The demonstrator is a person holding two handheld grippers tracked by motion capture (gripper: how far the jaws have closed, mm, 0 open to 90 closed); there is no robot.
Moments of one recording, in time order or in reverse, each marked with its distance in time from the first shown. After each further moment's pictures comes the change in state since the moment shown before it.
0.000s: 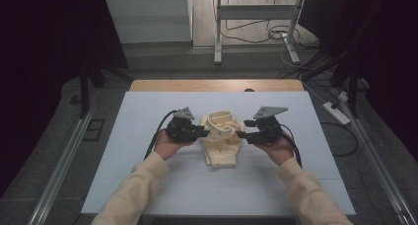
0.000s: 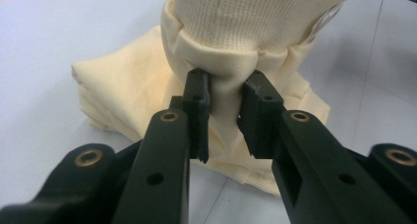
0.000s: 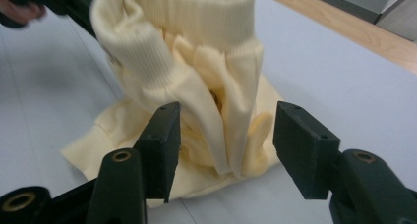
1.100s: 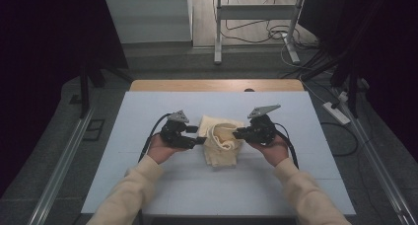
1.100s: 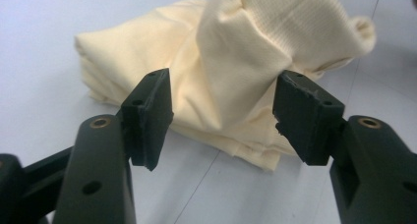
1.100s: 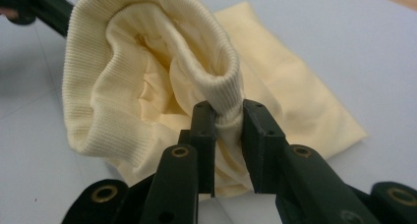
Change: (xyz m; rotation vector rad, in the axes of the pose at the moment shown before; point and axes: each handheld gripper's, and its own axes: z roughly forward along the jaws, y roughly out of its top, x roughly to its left) left arm -0.006 -0.012 -0.022 -0.002 0.016 -0.039; right arm 0.003 0.003 0.015 0.095 0.107 0.067
